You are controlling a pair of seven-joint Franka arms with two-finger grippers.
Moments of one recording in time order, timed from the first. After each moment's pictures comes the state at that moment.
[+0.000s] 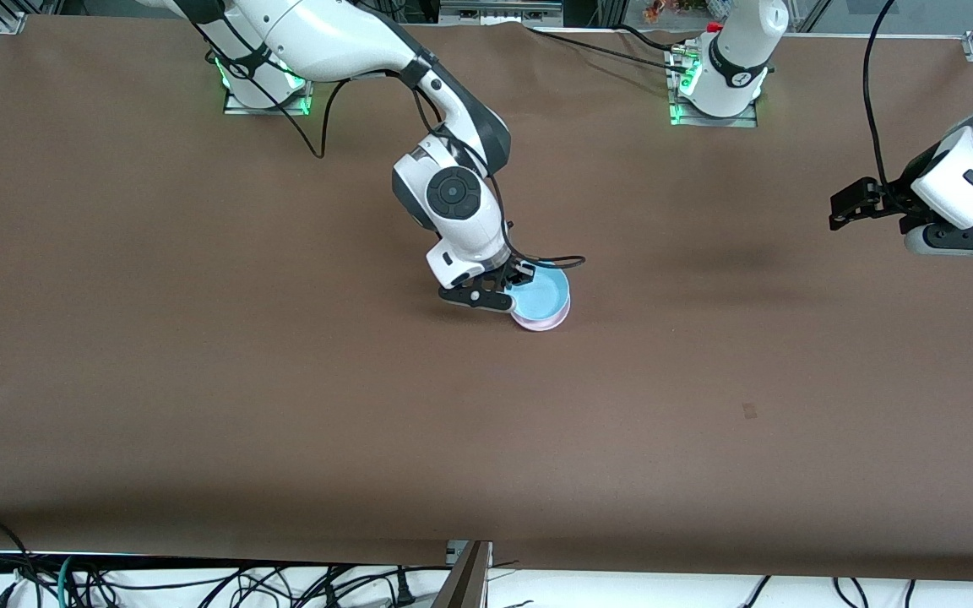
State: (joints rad) left arm 0.03 0.01 -0.05 -1.71 0.00 1.62 -0.01; right arm 0.71 0.77 0.10 -1.40 0.11 2.31 0.94
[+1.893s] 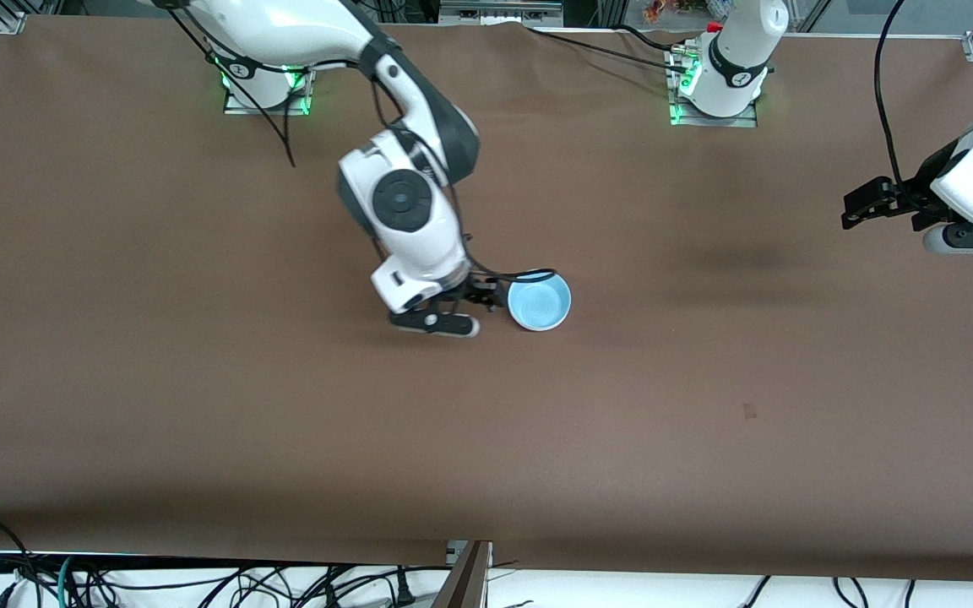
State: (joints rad) left arm 0.05 0.01 -0.05 -1.70 0.00 1.61 -0.01; right arm 0.63 0.67 -0.01 -1.27 0.10 2.02 0.69
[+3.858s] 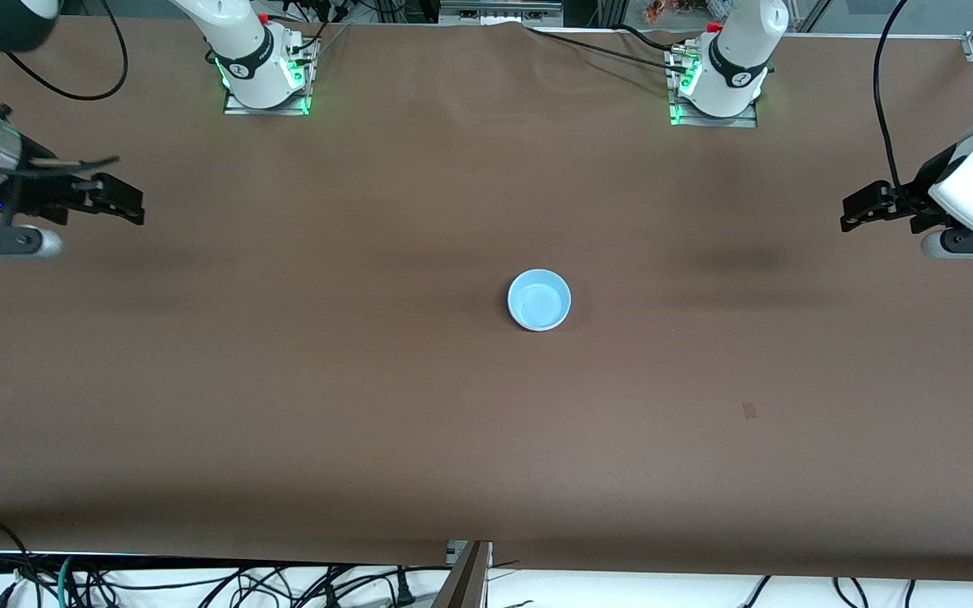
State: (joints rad) left arm 0.05 0.02 -0.05 -1.70 0.00 1.61 -0.01; right arm 0.06 0.14 0.04 -1.39 -0.04 1.42 0.09
